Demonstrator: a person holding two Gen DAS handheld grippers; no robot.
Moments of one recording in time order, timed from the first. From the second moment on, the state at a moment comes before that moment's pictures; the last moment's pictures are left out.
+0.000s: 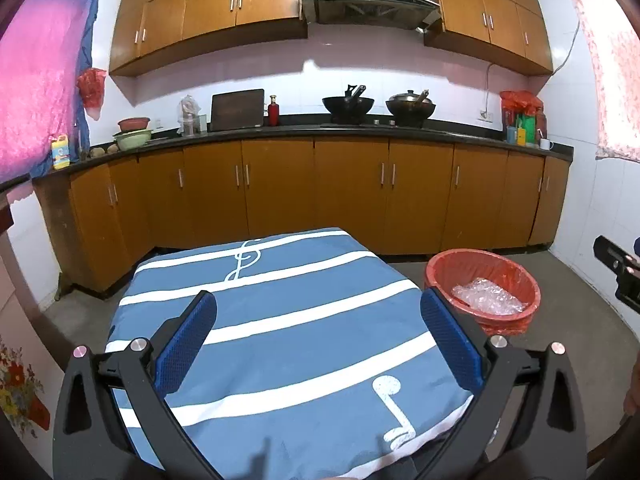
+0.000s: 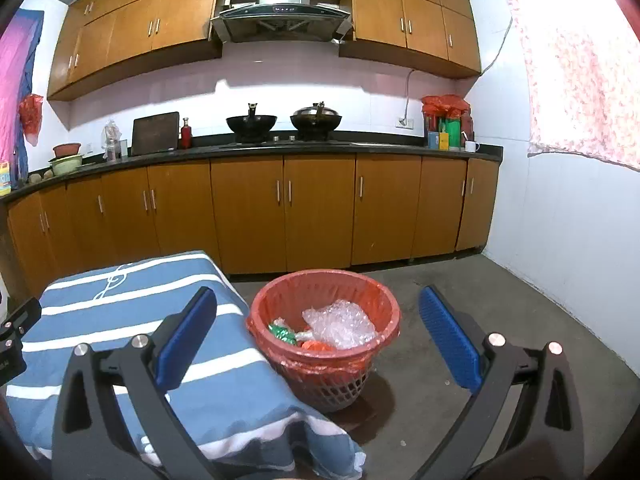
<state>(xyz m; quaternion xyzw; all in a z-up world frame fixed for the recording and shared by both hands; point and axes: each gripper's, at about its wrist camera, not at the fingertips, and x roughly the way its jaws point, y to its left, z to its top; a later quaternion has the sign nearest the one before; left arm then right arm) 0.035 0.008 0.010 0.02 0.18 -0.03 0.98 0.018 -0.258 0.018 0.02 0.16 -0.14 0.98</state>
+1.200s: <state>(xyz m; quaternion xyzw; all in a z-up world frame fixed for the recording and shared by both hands) 0.010 0.004 -0.014 0.03 0.16 -0.04 0.99 -0.002 -0.241 -0.009 0.01 0.17 -0.13 0.98</state>
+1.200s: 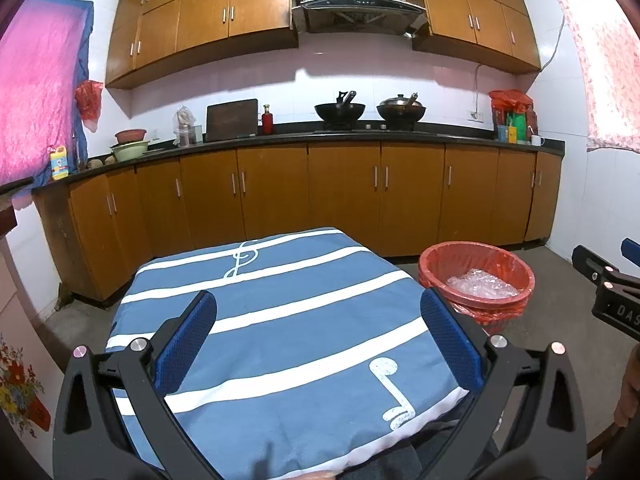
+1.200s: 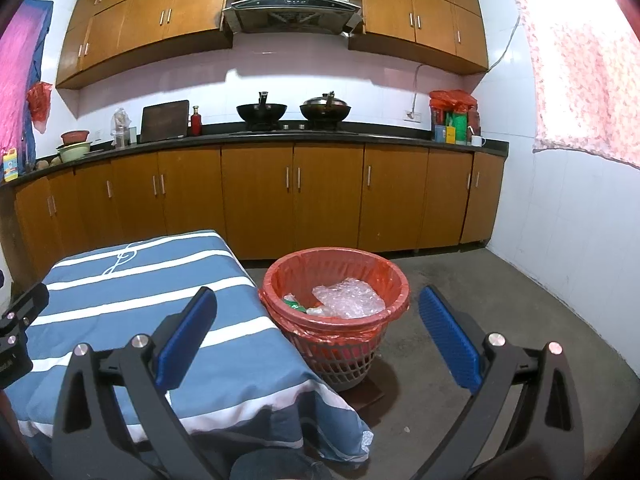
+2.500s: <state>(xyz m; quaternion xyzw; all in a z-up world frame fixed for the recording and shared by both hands) 0.010 0.001 -0.013 0.03 0.16 -0.04 0.99 -0.002 -0.247 -0.010 0.02 0.17 -0.13 0.98</state>
